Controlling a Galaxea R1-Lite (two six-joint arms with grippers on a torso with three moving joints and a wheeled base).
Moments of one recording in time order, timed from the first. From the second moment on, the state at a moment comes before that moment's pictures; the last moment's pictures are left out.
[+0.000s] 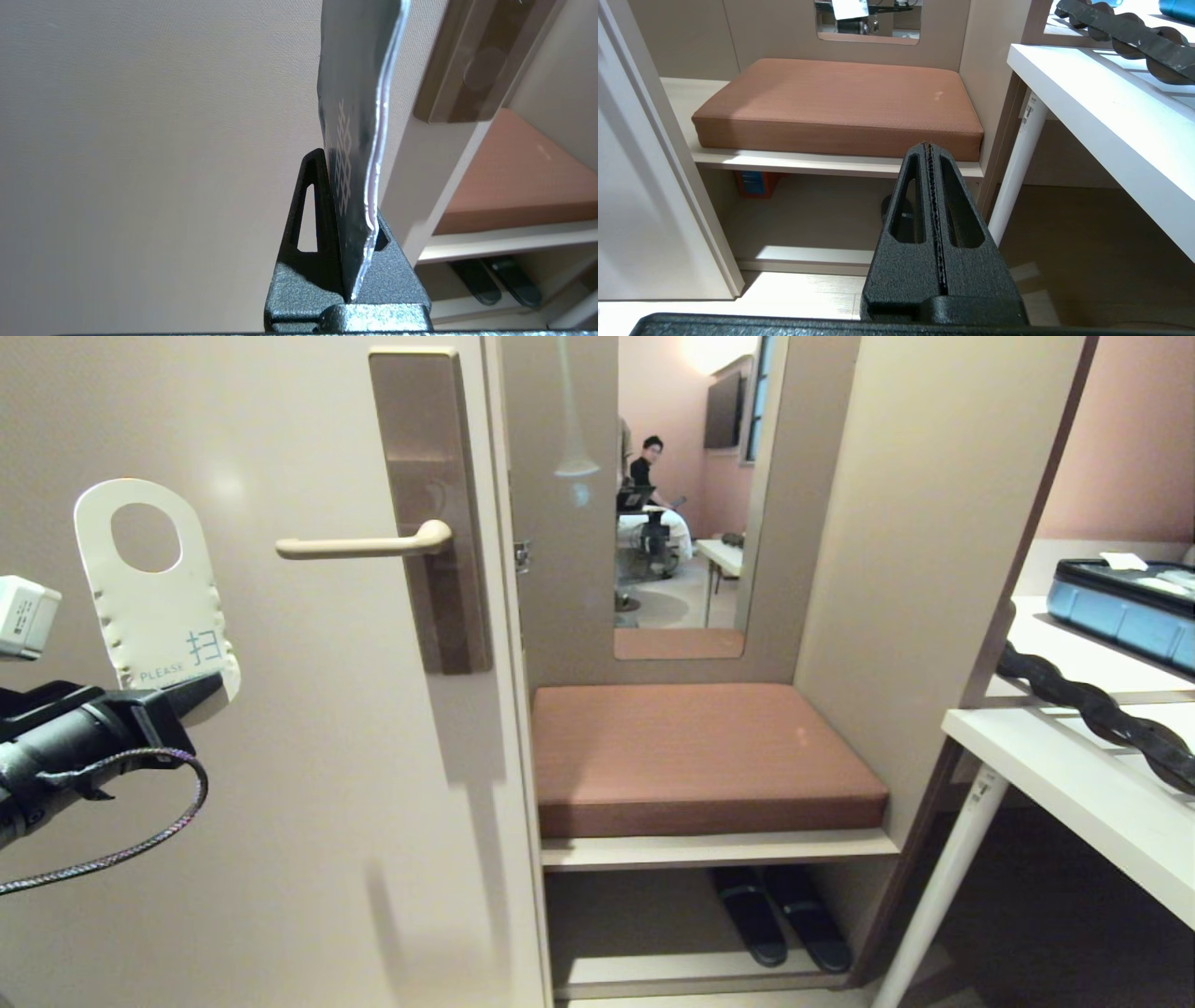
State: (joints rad) left arm 0.14 1.36 -0.53 -0.73 -0.27 -0.04; right arm 0.01 0.00 -0.01 0.03 0.00 -0.01
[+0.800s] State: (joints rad) left arm 0.13 1.51 -0.54 -0.90 -0.27 -0.02; right arm 0.01 0.00 -0.01 0.03 0.00 -0.01
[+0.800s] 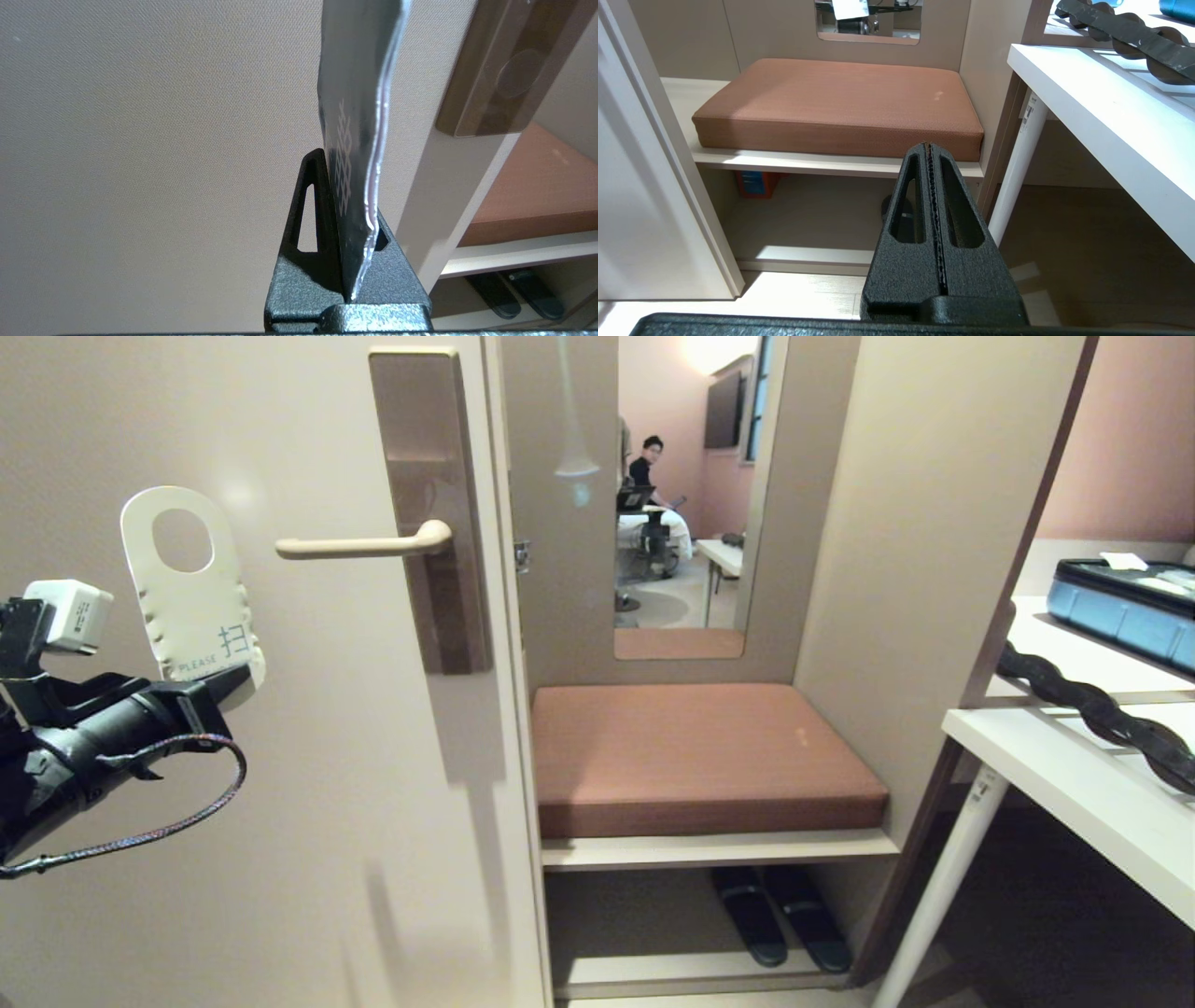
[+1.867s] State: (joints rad) left arm 0.08 1.61 -0.54 -1.01 -0.26 -0.02; right arm 0.01 0.00 -0.01 0.03 0.00 -0.01
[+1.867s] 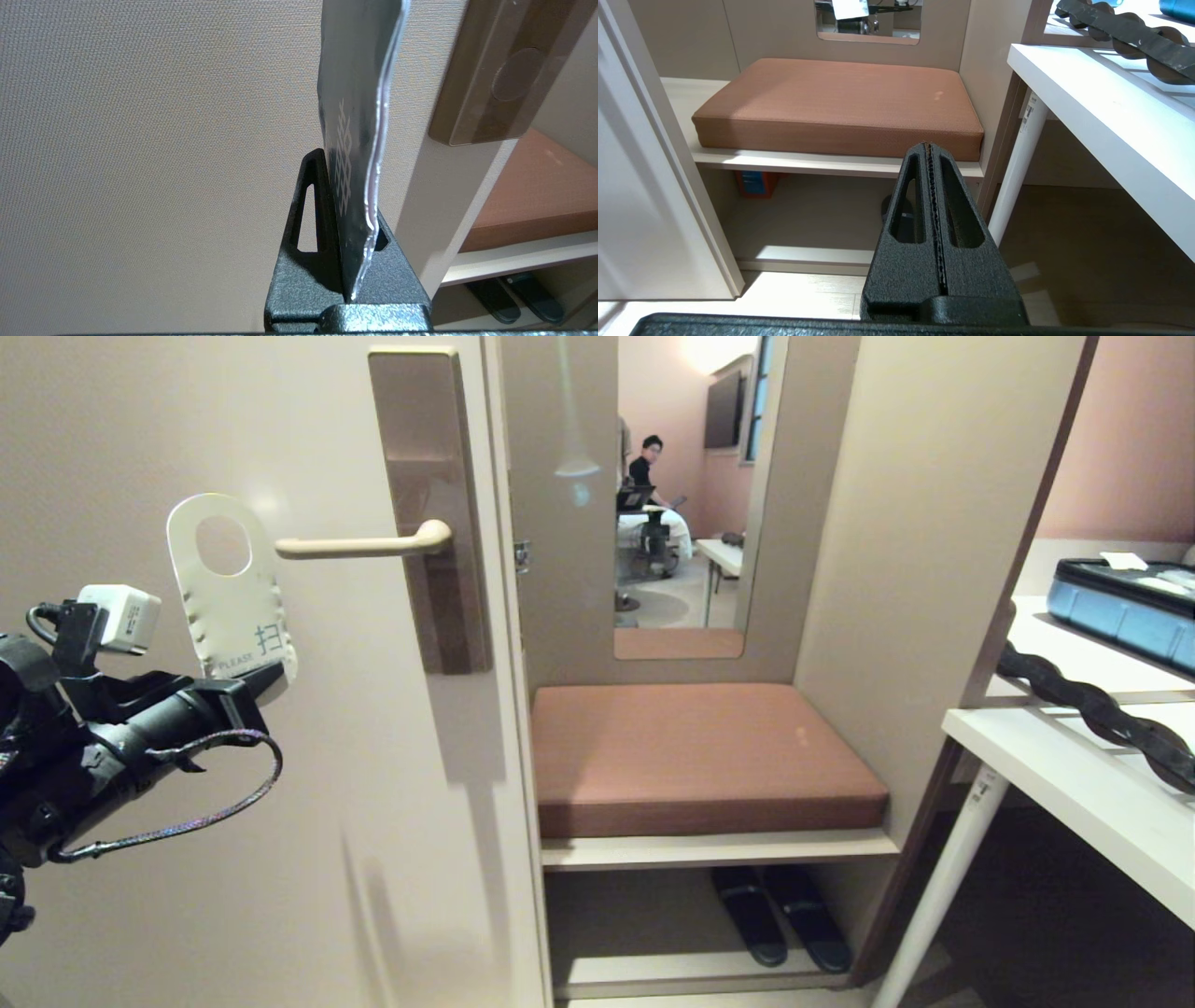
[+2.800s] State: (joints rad) left arm 0.08 1.68 -0.59 -1.07 -0.24 0.00; right arm 0.01 0.00 -0.01 0.03 0.00 -0.01
